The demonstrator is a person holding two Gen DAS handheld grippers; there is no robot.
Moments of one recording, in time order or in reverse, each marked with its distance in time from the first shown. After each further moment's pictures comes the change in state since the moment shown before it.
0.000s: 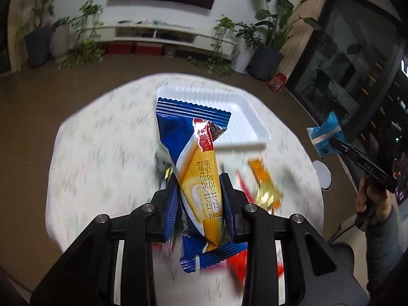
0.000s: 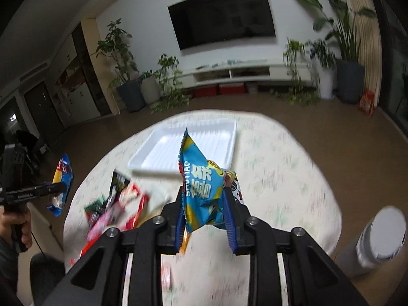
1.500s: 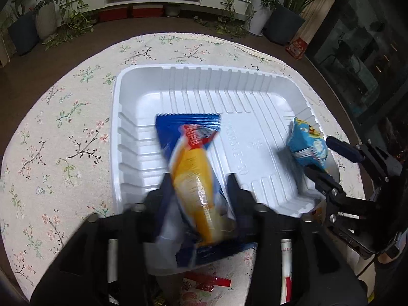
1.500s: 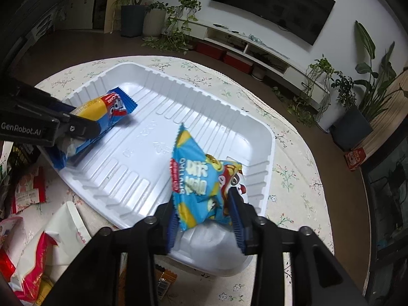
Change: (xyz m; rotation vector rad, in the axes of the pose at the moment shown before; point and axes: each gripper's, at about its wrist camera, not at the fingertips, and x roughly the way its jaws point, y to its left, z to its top) left arm 0.240 0.018 0.076 -0.003 0.243 0.080; right arm 0.229 0.047 0.032 -0.418 0.271 -0.250
